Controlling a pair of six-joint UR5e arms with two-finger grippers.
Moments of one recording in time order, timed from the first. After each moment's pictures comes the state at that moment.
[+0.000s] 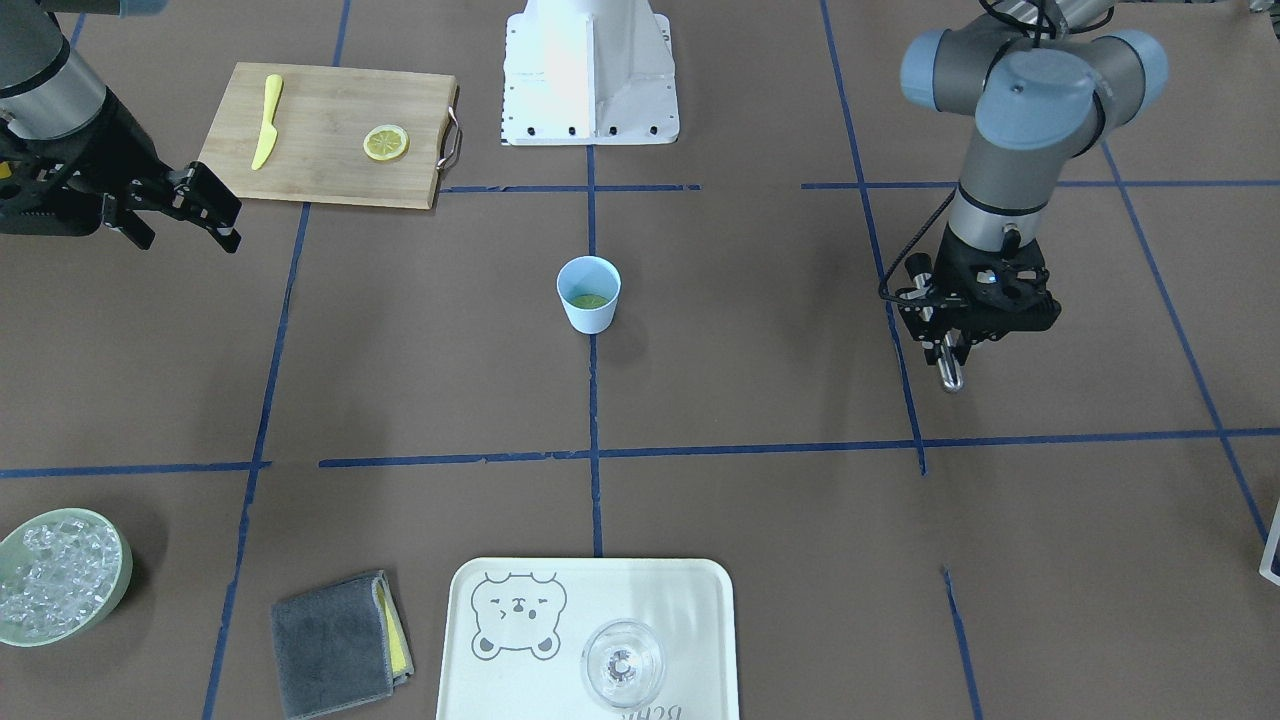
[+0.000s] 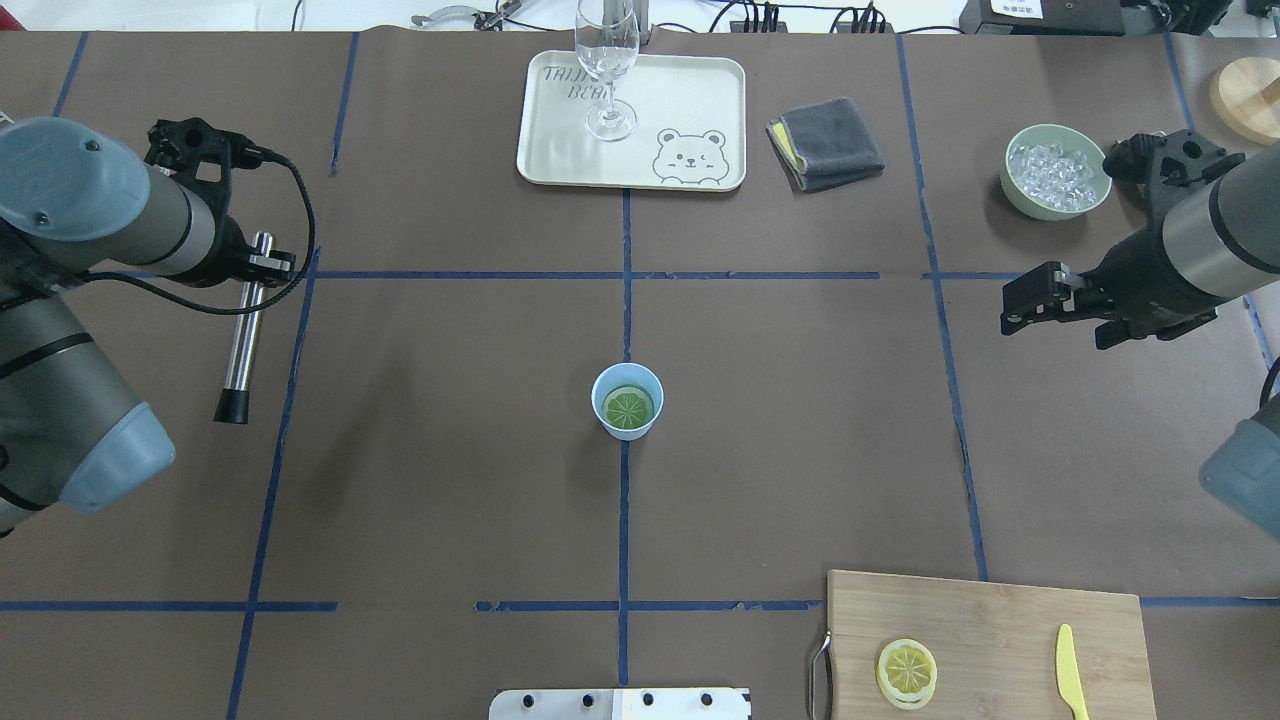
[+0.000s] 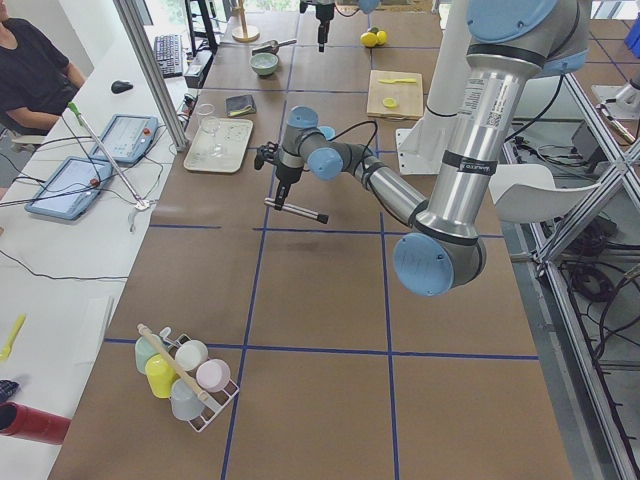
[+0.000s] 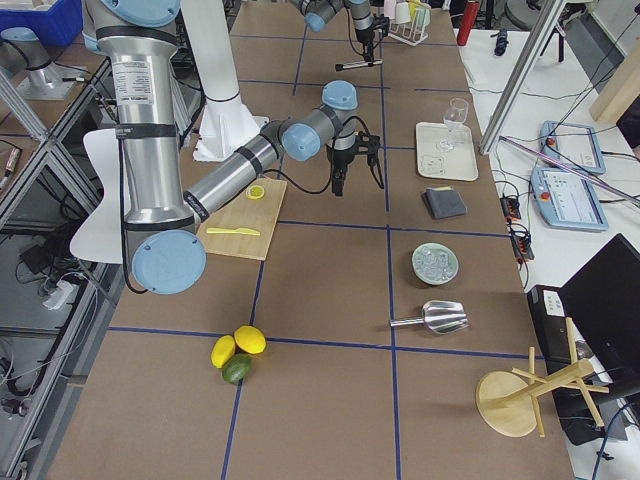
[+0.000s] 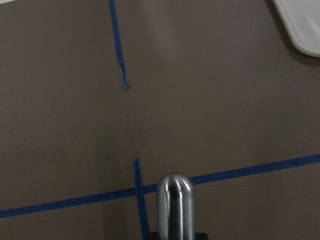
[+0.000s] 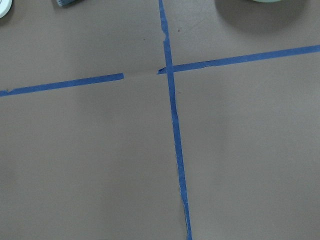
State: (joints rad) left arm -0.82 -1.84 -1.83 -1.68 -1.83 -0.83; right arm 0.92 -1.49 2.14 -1.57 2.16 1.01
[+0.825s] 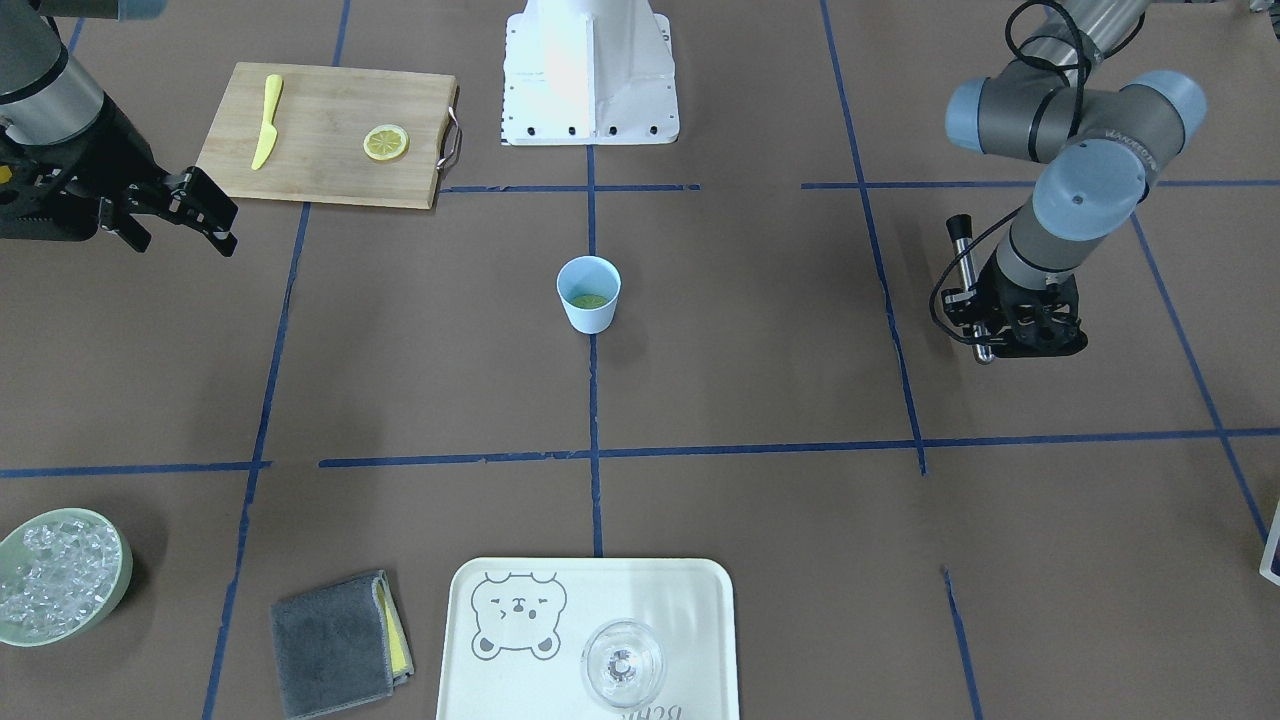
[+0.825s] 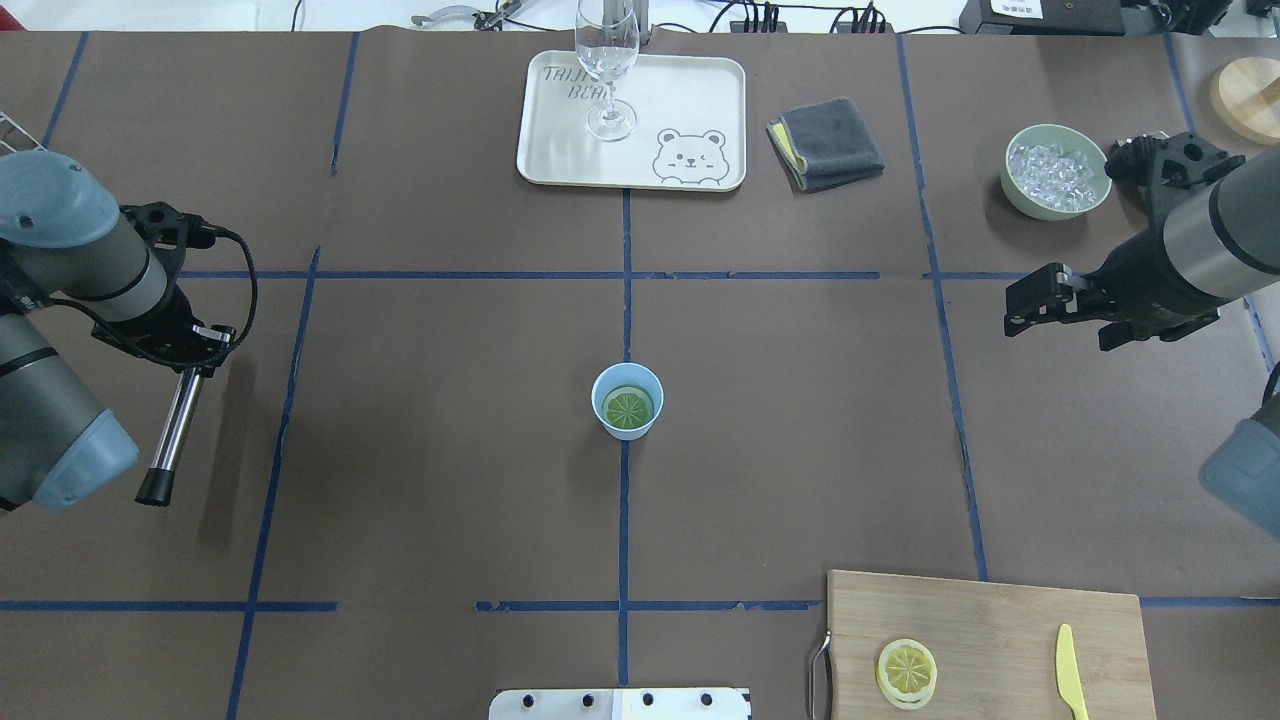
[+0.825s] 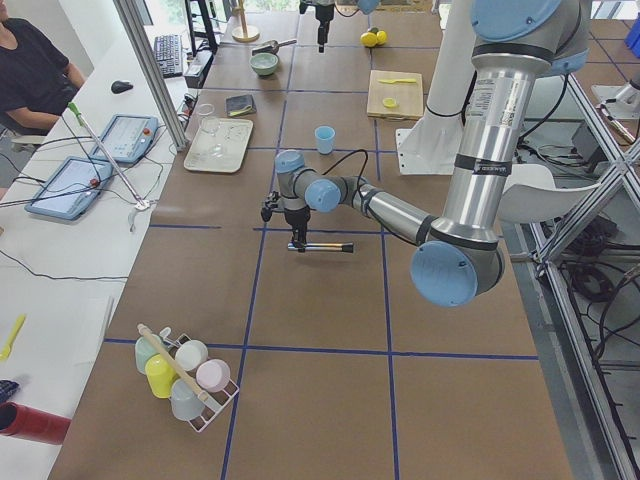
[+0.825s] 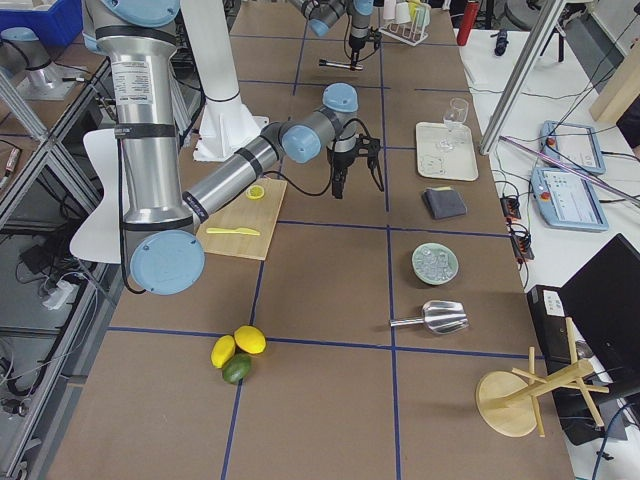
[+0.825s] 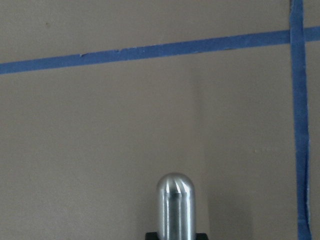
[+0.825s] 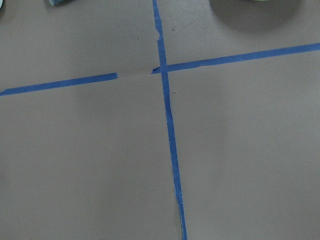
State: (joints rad) left arm -0.84 -1.76 -1.71 -1.64 -2.06 -0.75; right arm 0.92 -1.50 2.14 -1.57 2.16 1.01
